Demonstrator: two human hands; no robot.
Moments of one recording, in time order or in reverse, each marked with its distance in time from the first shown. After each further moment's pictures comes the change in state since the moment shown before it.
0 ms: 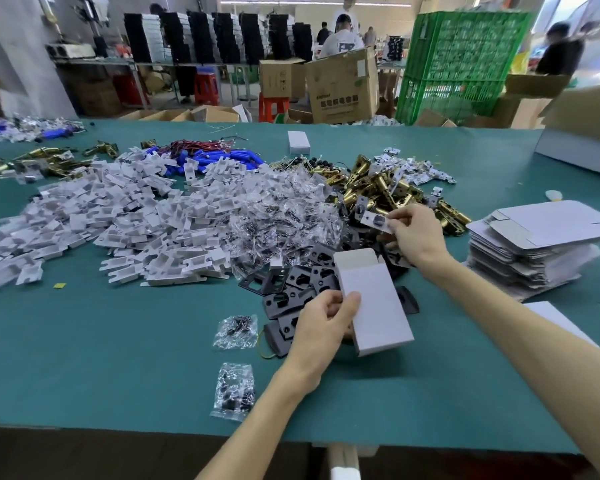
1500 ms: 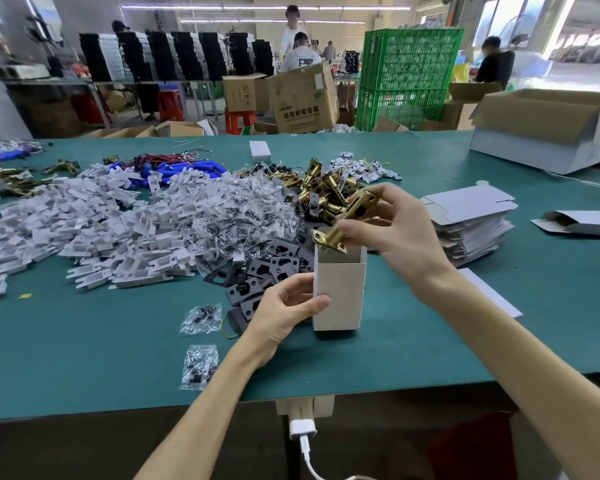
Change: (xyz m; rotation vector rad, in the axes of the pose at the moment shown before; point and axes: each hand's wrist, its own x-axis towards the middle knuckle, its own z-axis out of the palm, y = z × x) left_hand -0.013 0.007 -0.005 -0.065 -0.267 0.100; right_hand -0.131 -0.046 -0.086 0.422 -0.139 -0.316
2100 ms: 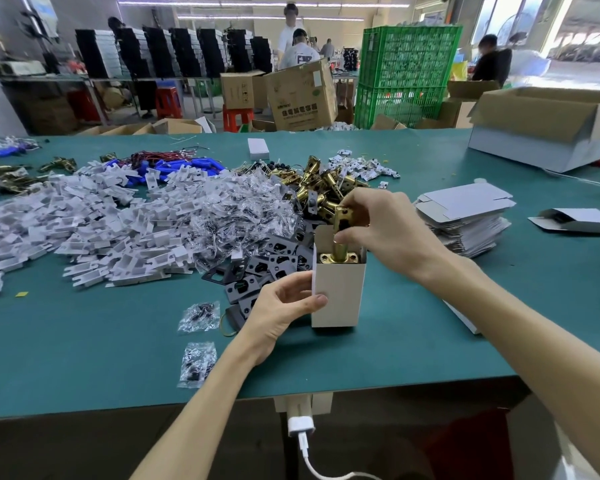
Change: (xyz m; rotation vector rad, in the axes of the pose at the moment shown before) left_hand 0.001 0.000 -0.002 -0.048 -0.015 -0.002; right_hand 0.015 -0.005 -0.001 -0.699 -0.129 -0.110
